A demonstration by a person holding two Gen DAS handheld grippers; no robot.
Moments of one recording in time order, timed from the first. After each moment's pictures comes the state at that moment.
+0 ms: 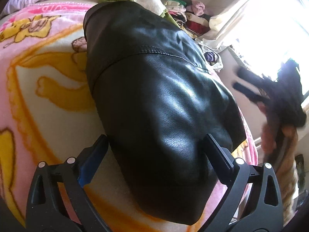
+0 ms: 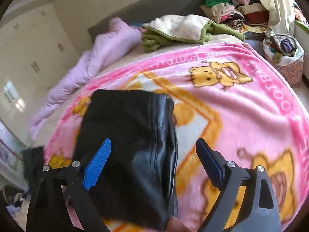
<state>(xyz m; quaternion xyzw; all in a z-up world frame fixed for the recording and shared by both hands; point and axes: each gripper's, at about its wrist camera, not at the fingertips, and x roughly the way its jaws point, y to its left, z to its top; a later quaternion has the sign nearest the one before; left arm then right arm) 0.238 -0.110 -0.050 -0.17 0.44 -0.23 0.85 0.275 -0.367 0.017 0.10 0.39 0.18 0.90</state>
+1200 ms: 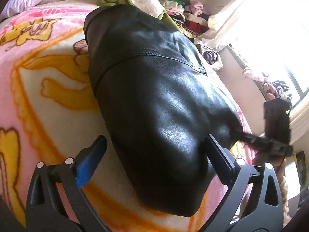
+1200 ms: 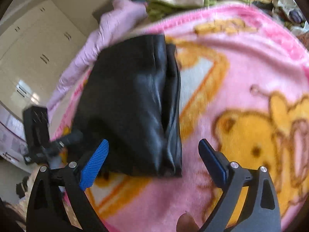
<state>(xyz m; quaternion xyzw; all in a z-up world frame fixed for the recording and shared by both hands) 0.238 -0.108 -0.048 -0.16 0.44 -0.23 0.85 0.228 -0.390 -0.051 0.15 0.48 0.25 0.83</state>
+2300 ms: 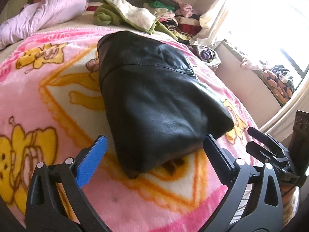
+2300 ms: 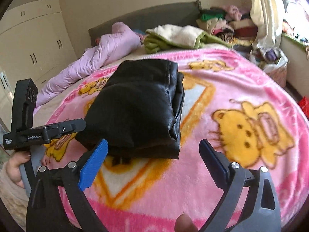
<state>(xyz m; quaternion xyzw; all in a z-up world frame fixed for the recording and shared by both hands) 0.177 -0.081 -0.005 -0.09 0.40 -0.23 0.88 0.086 -0.316 0.003 0.06 0.33 0.14 0.93</state>
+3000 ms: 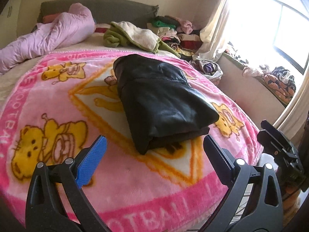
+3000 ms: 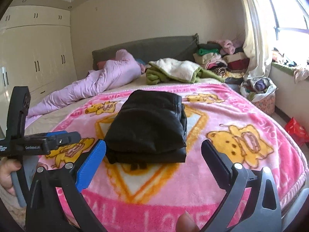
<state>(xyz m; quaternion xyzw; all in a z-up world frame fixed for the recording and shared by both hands) 0.091 -0.052 0.026 -0.07 0.33 -0.20 0.92 -0.006 -0.296 0.034 0.03 0.21 0.10 0.97</state>
